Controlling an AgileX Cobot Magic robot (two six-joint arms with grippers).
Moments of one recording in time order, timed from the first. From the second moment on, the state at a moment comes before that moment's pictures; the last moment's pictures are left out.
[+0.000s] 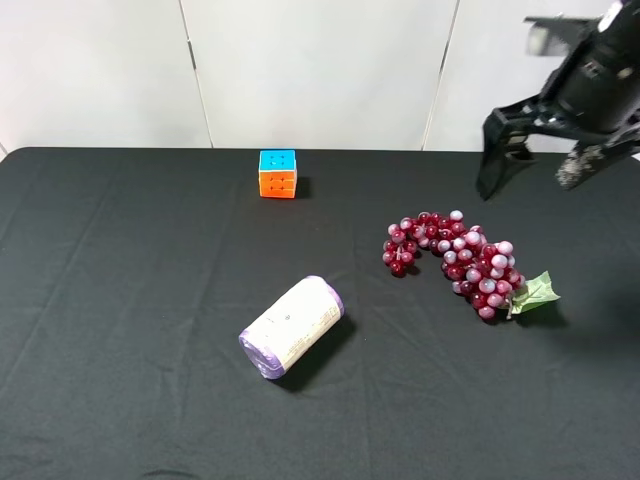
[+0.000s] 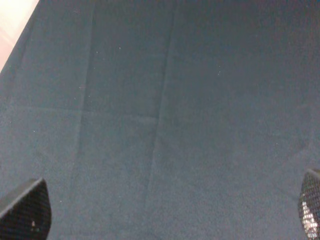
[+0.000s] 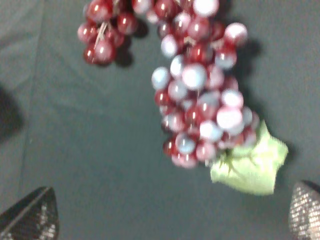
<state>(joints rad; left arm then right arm) 0.07 -0.01 -0.51 0.07 1.07 -0.09 0.25 1.49 -1.27 0.11 1.20 -0.07</state>
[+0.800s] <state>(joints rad) 0.07 -0.01 -0.51 0.07 1.07 -0.09 0.25 0.84 -0.82 0.11 1.21 0.00</state>
